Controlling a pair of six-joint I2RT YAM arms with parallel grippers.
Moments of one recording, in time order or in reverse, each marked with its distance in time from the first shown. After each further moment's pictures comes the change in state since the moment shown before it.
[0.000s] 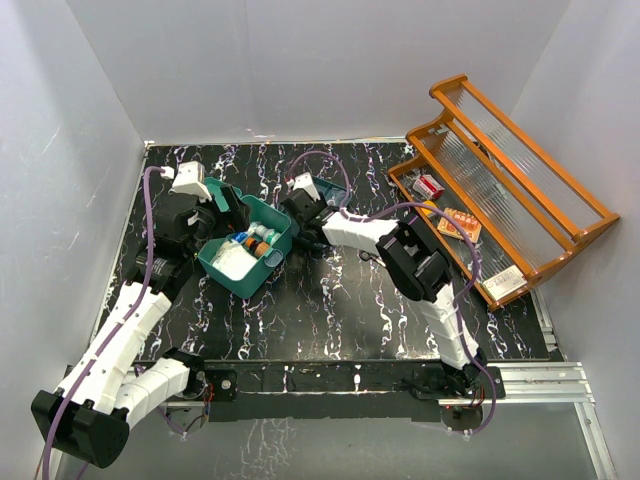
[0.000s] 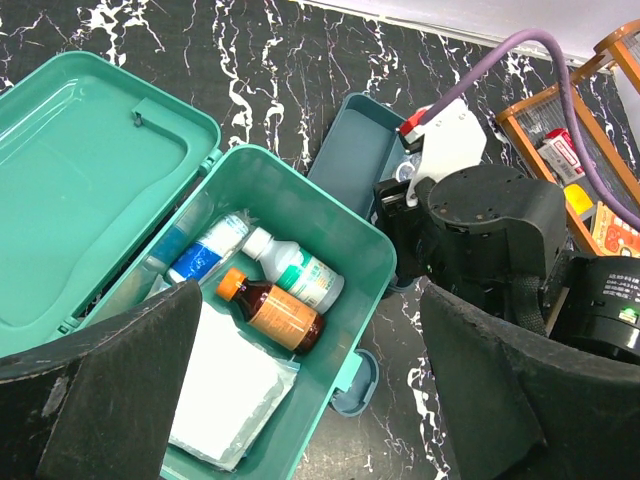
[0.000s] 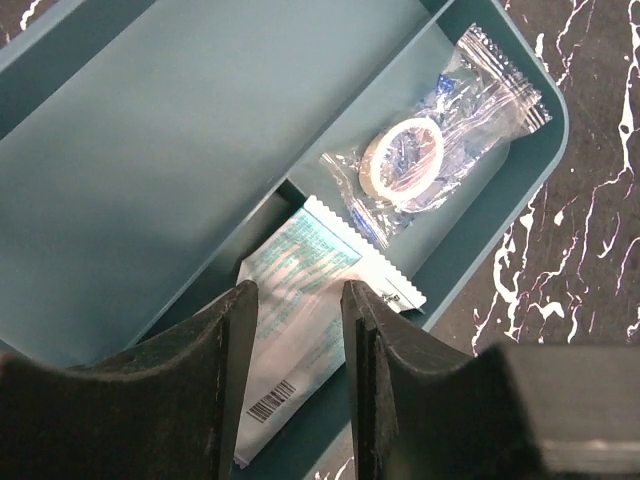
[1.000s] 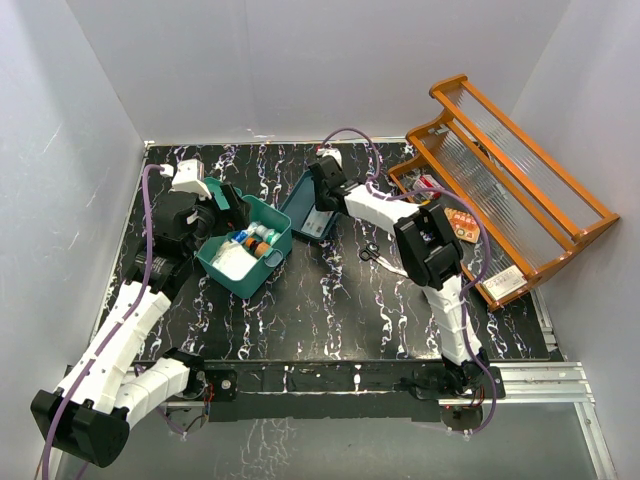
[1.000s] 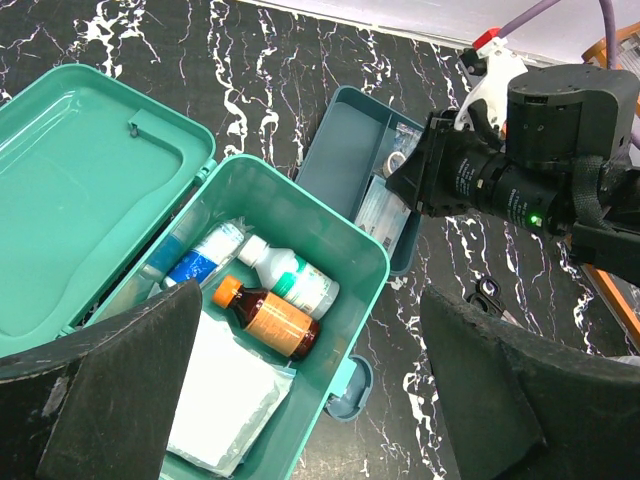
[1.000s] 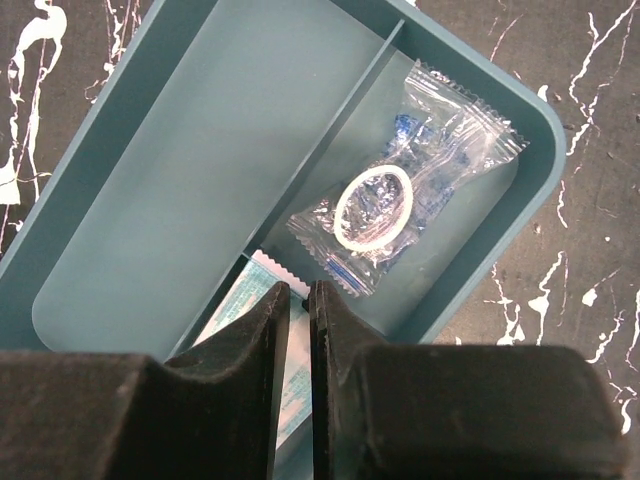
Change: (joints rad) left arm 0.000 0.005 0.013 0.008 0.005 0.003; right arm -0.184 0.024 0.130 -0.061 -0.344 0.200
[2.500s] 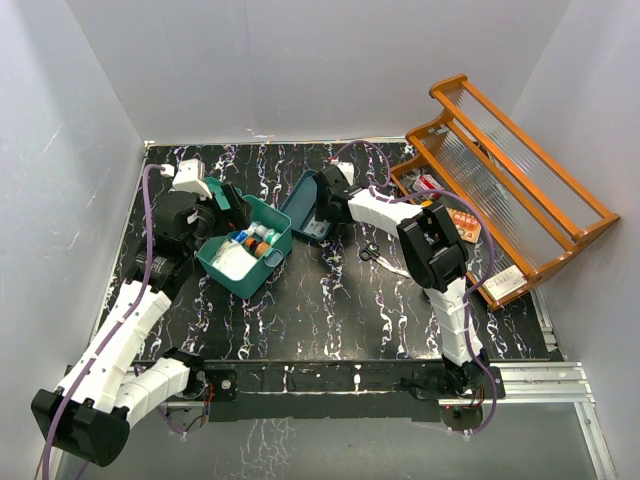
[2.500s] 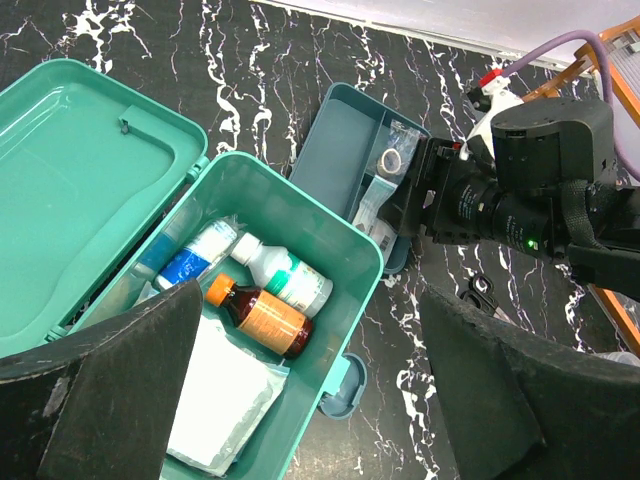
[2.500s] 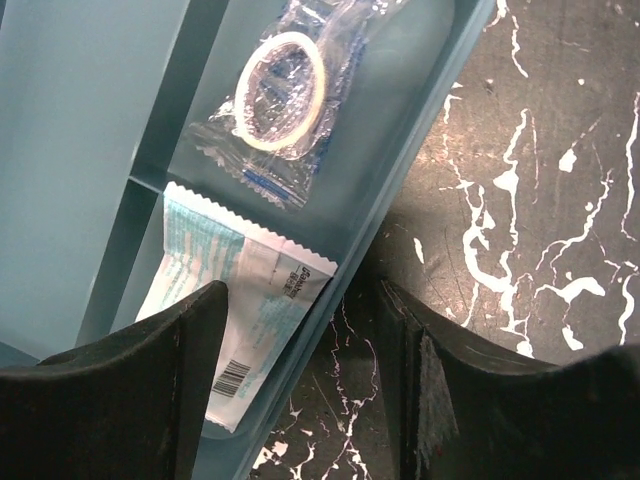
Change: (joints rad) left arm 0.000 0.005 0.001 0.000 0.013 -0.012; right arm -0.005 -0.042 -0.099 -0.103 0.066 0.194
